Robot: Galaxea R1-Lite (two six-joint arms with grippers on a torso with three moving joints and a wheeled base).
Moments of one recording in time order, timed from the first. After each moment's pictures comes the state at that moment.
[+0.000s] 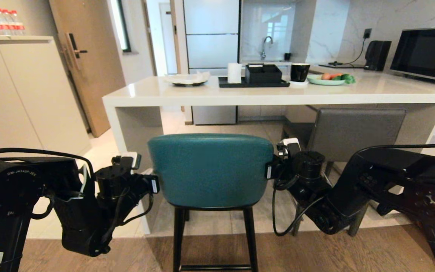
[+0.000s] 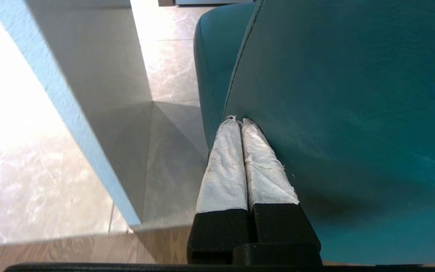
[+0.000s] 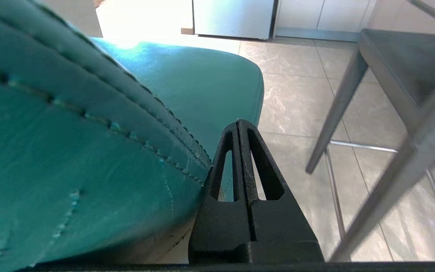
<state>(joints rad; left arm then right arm) -0.25 2.30 -0.67 -1.50 0.08 -0.07 0.42 2.36 -0.99 -1.33 -0.20 -0.02</state>
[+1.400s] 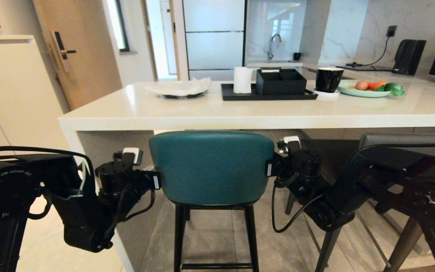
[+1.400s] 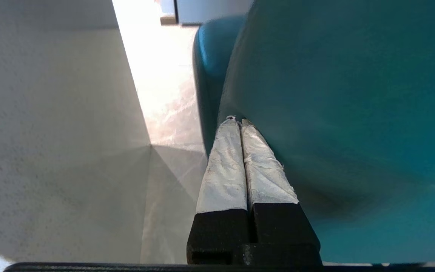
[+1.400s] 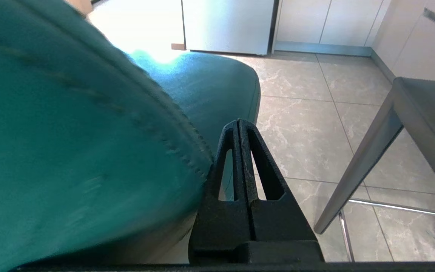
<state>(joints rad) -0.28 2.27 -0.69 -1.47 0.08 -0.07 0.43 2.36 -1.01 -1.31 -0.21 -0.02</state>
